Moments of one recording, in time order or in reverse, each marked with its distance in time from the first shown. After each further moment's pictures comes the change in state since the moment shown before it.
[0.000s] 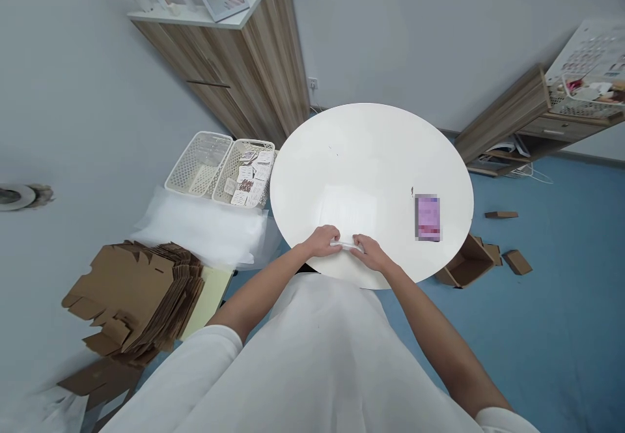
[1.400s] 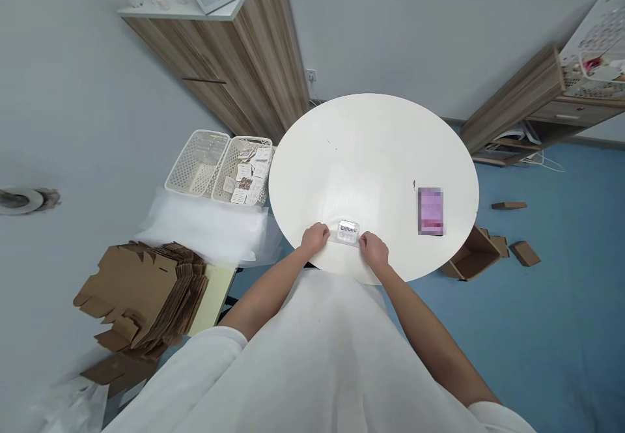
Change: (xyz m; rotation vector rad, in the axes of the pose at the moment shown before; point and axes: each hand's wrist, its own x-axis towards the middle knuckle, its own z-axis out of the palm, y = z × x) left_hand -0.002 -0.023 0.028 0.064 0.073 -0.415; right_hand 0.003 0.018 0.039 -0.111 0.238 0.412
